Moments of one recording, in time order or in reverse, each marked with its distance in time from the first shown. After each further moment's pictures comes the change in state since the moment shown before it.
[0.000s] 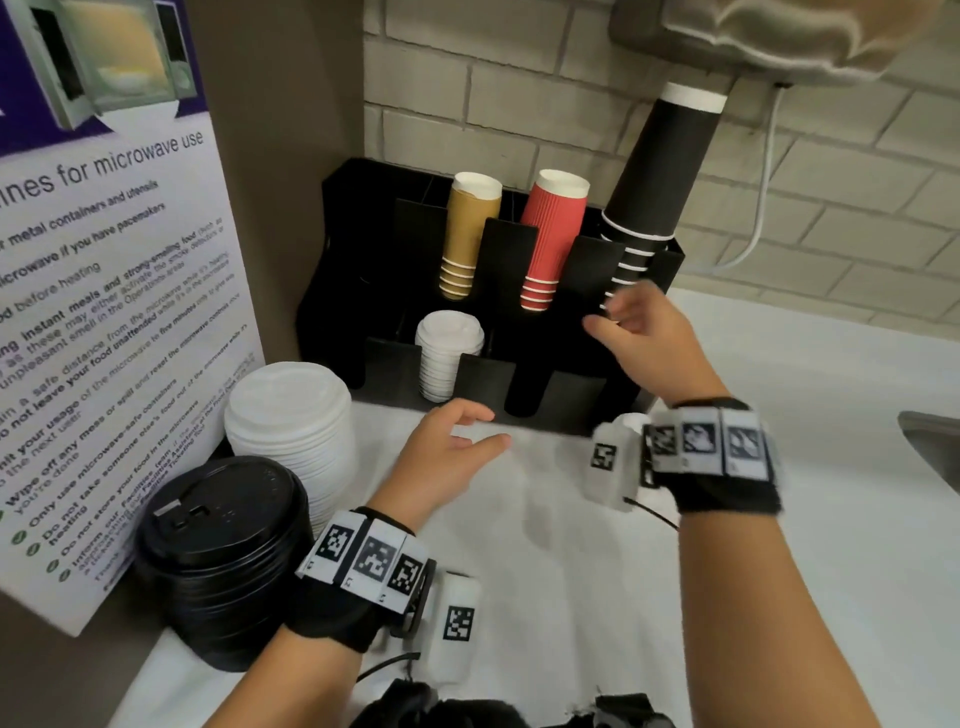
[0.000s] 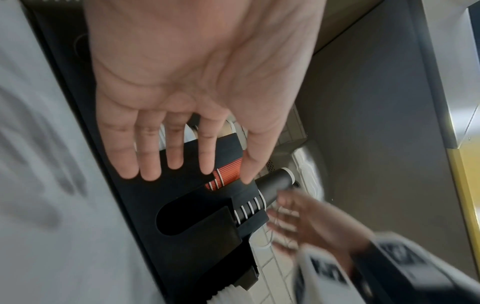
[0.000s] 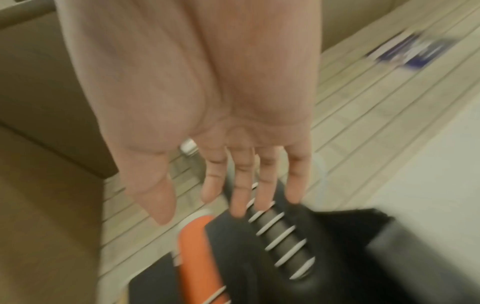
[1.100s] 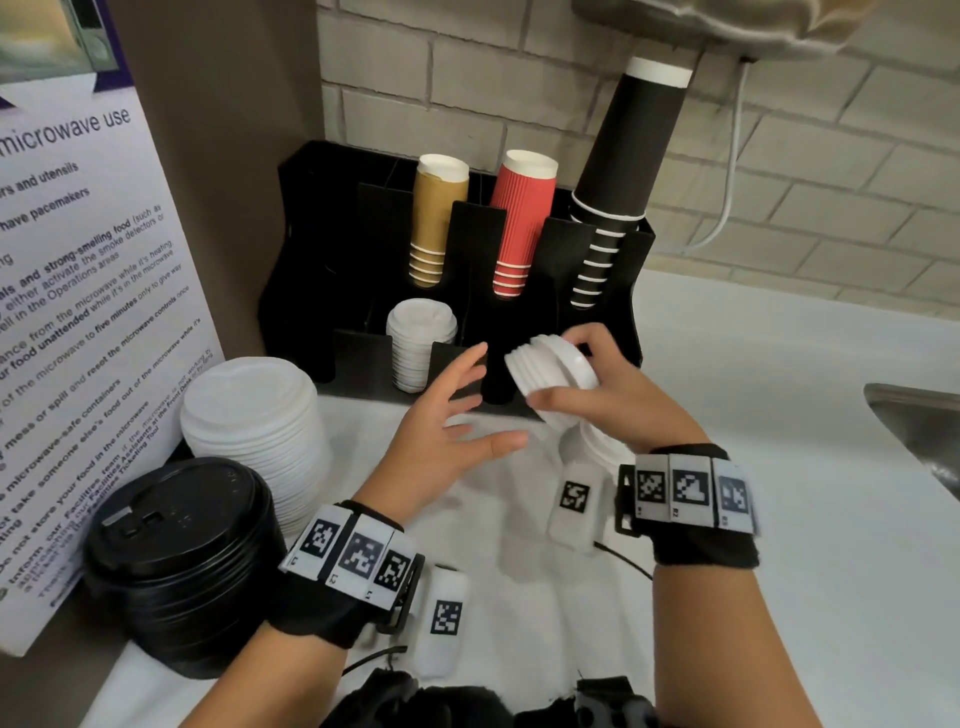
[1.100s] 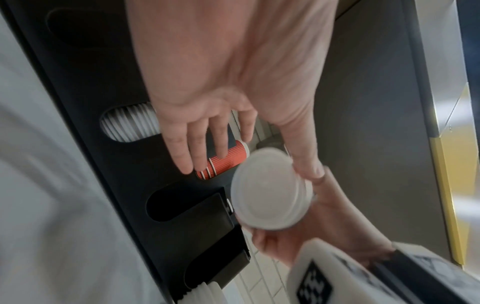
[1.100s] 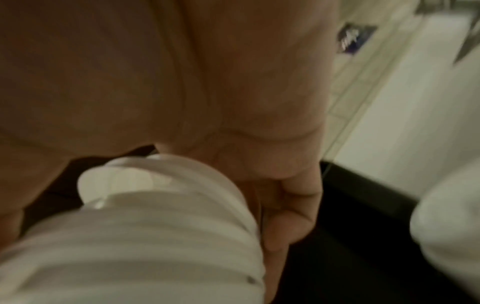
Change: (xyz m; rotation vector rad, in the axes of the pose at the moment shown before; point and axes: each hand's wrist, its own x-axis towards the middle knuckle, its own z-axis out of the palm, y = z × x) left_hand -0.002 0.008 0.008 -0.129 -0.150 0.231; right_hand -0.055 0.001 -0.002 0.188 -0.391 0.160
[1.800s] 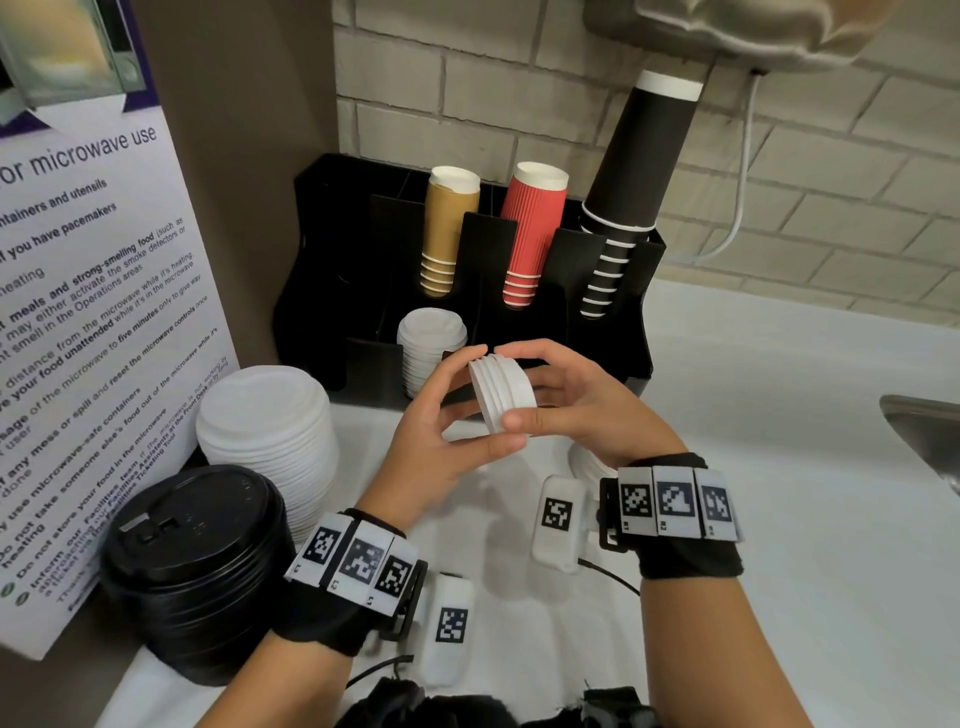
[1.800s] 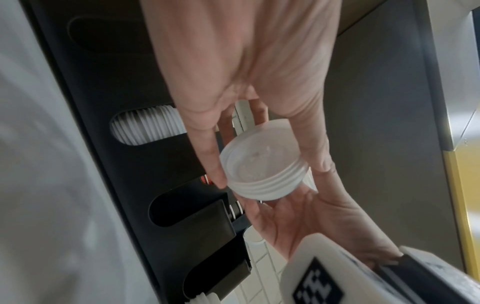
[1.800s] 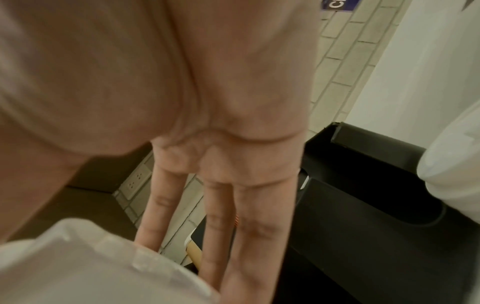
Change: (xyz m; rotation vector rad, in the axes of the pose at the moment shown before) left_hand 0.000 -0.001 -0.006 -0.118 0.073 0.197; right_hand 0.003 -0.015 0.021 0.260 -0.256 -0.120
